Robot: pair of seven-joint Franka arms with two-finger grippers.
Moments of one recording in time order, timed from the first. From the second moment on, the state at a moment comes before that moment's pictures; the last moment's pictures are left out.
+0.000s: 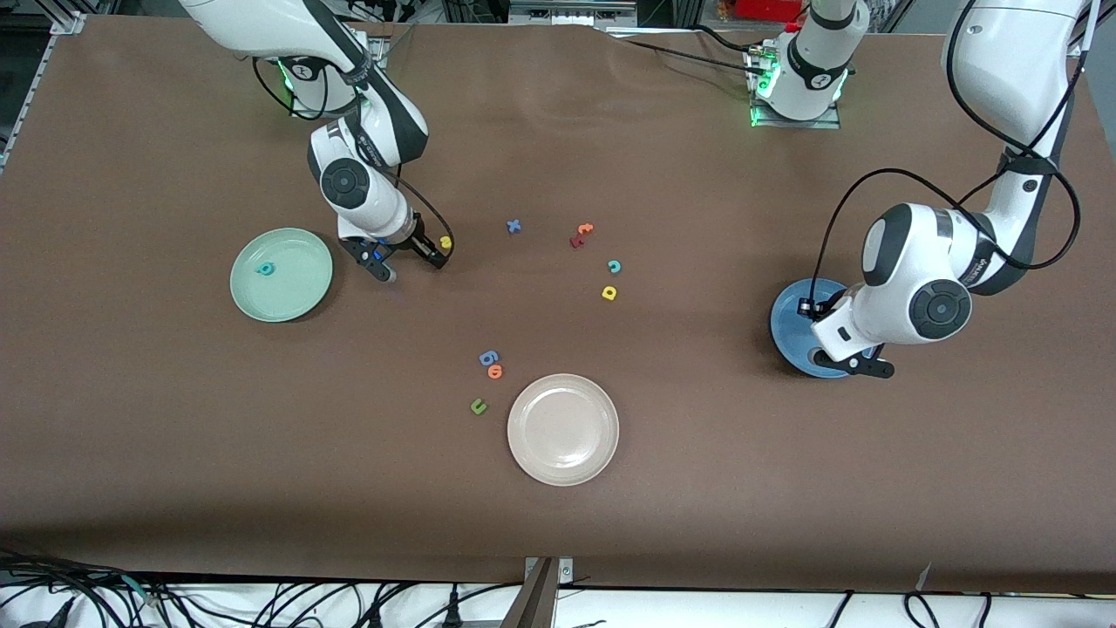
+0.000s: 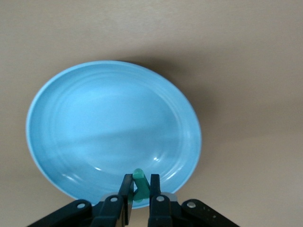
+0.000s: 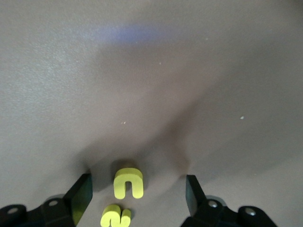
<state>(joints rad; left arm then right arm) 0.07 0.47 -0.18 -1.85 0.10 2.00 0.01 0.19 0.38 0.32 -2.38 0.04 2.64 1.17</state>
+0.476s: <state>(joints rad) 0.08 0.47 -0.17 -1.85 0.13 2.00 0.02 0.19 0.37 0.32 -2.38 0.04 2.65 1.17</state>
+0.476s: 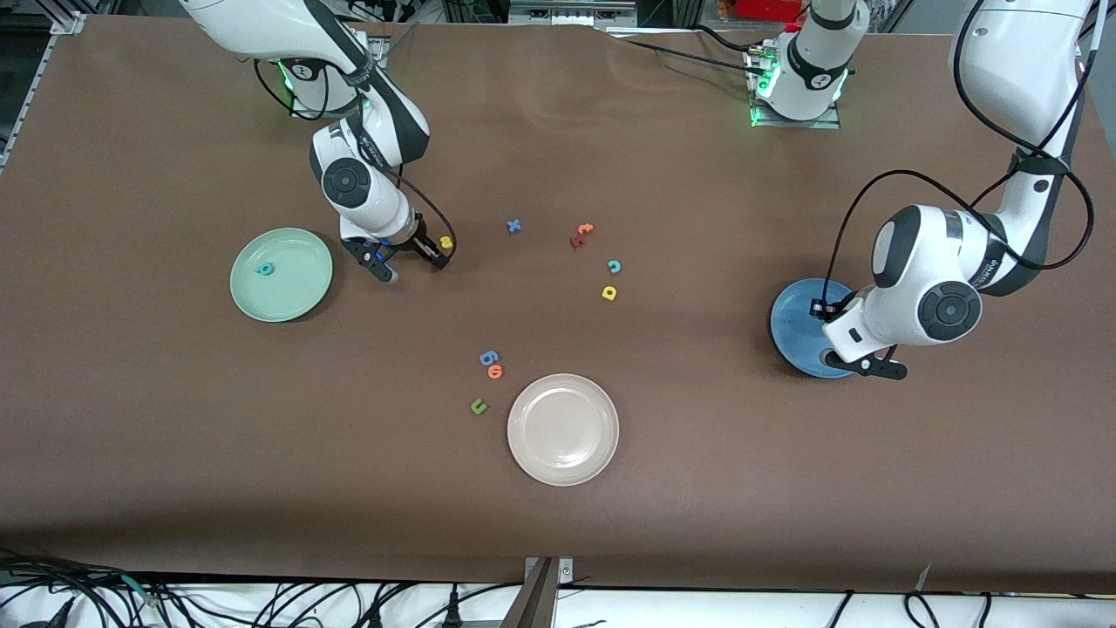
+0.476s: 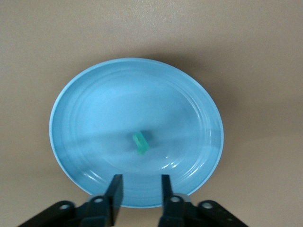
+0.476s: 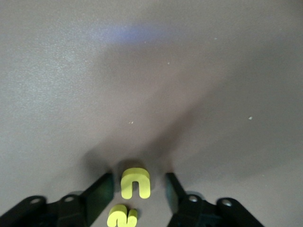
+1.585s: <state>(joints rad) -0.33 0.54 -0.22 -1.87 -0.08 2.36 -0.28 0.18 0.29 0.19 -2.13 0.04 2.12 0.95</state>
